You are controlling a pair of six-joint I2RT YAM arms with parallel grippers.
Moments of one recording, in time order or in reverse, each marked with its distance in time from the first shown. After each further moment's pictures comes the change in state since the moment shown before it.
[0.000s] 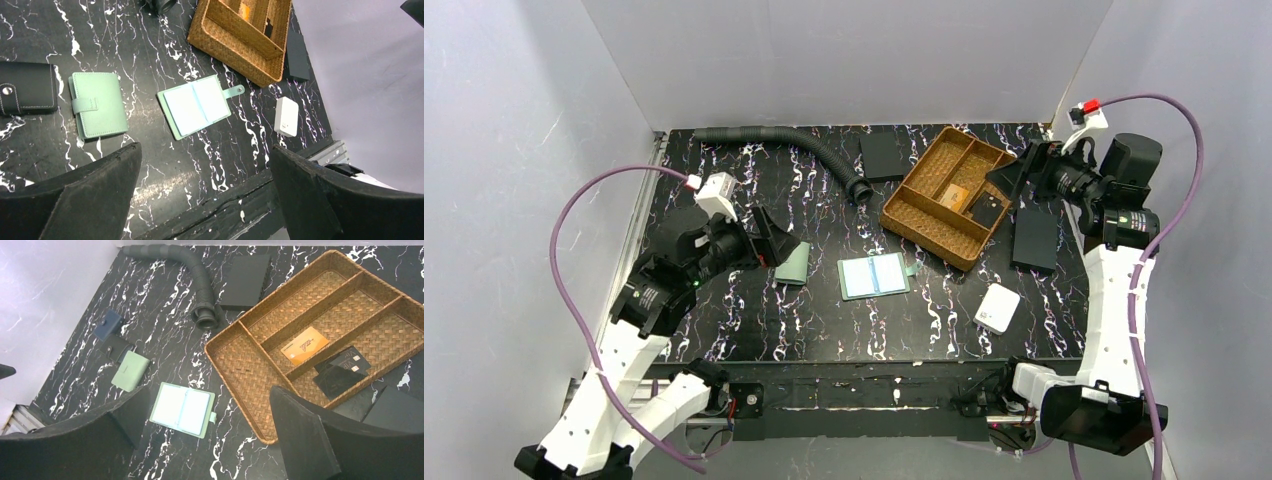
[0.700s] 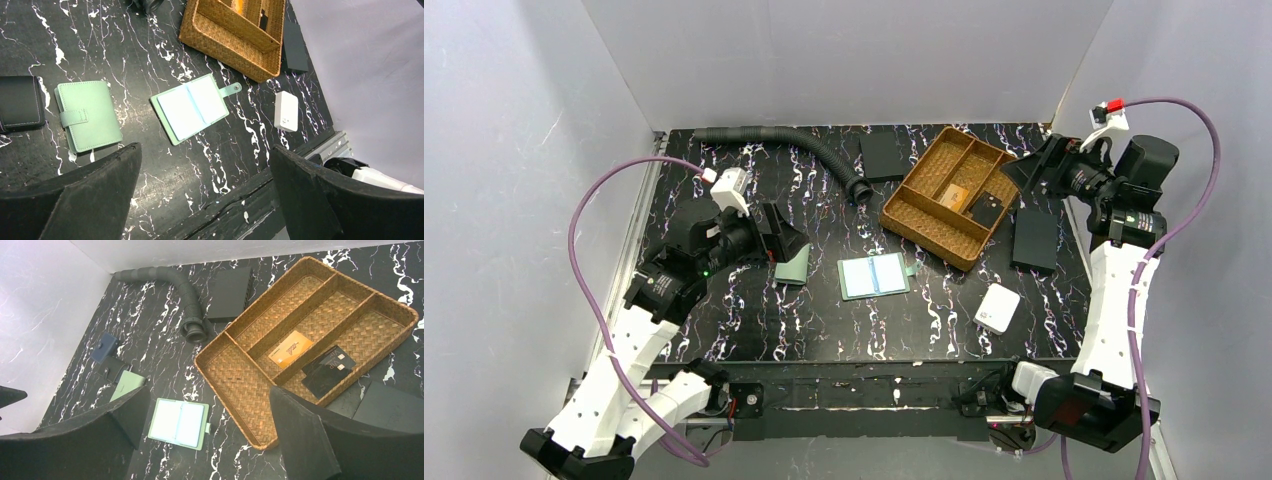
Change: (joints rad) left arm 0.000 0.080 -0.022 0.098 0.069 0.037; right arm -0.105 0.016 -0.028 0.086 -0.025 0.089
